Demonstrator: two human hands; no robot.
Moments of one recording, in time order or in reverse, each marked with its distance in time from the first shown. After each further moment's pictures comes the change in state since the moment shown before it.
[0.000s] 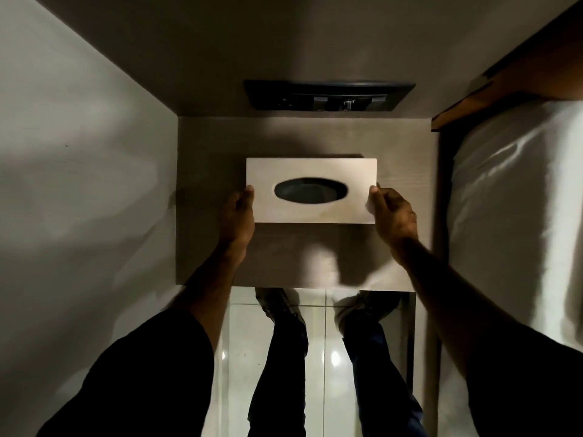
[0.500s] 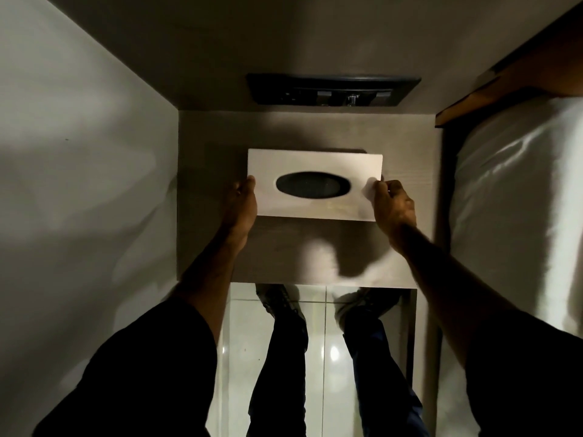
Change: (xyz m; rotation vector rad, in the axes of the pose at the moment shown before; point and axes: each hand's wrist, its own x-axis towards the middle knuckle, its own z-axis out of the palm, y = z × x) left_hand 0.015 0.011 0.006 0.022 0.010 -0.066; right_hand 0.011 -0.015 0.005 -0.071 -0.001 0.103
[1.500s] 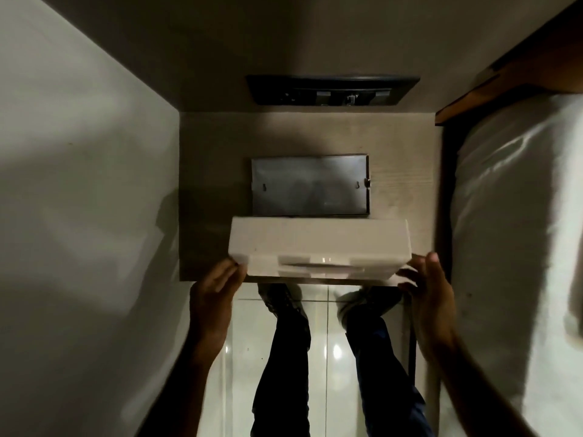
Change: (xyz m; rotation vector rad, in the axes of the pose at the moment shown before) left_hand -0.122 -0.083 -0.089 -0.247 -0.155 0.039; right_hand -0.129 0.084 -0.049 0.651 -0.125 -0.026
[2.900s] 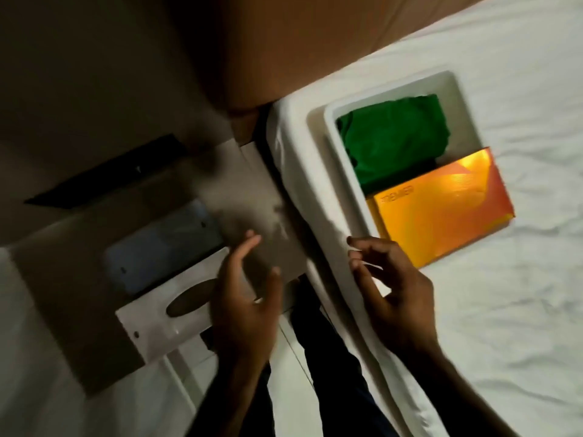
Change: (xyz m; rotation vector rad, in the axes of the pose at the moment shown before) left_hand -0.160 0.117 0.247 0.489 -0.349 0.653; right_hand -0.081 -0.082 -0.163 -0.291 0.406 -0.474
